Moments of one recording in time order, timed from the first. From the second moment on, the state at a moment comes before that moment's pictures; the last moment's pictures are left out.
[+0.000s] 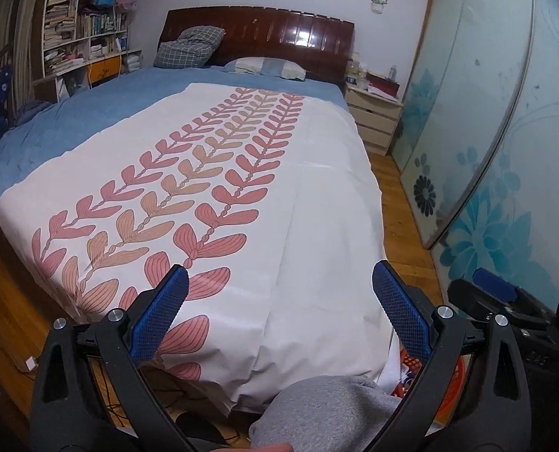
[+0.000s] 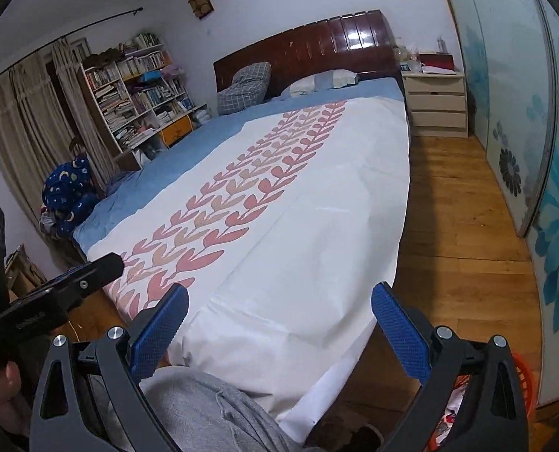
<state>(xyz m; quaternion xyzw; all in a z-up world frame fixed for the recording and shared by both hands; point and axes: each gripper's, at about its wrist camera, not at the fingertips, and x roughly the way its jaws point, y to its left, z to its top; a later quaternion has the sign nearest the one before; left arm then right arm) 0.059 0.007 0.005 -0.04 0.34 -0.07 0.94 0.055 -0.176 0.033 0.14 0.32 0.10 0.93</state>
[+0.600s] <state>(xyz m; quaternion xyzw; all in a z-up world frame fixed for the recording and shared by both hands) 0.059 0.010 0.005 -0.05 0.35 -0.06 0.93 0.046 -0.174 0.037 0.12 0.32 0.11 0.93</state>
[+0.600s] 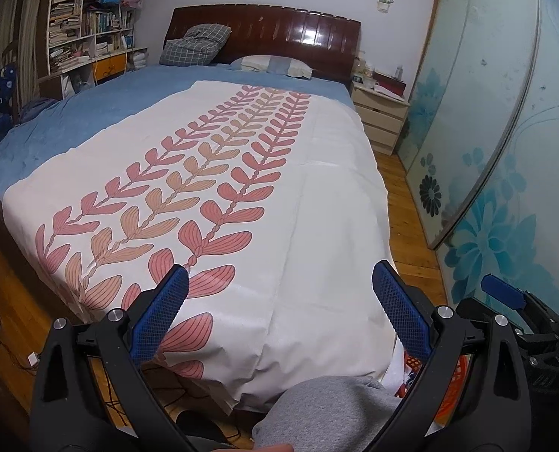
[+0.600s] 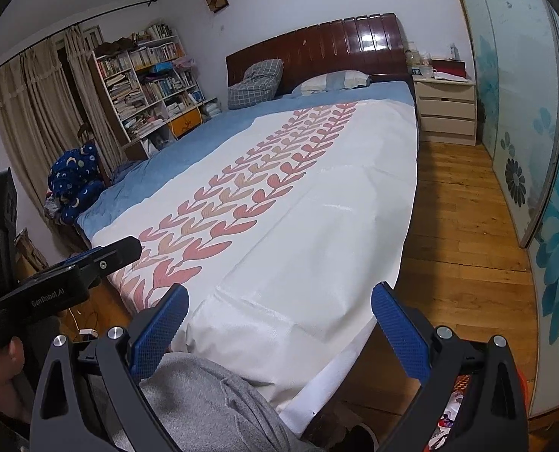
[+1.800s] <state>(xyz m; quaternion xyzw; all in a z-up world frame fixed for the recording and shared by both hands) 0.062 0.028 0.003 -0.08 0.35 -0.05 0.93 0.051 -0.169 0.027 0.12 0.34 0.12 0.93</state>
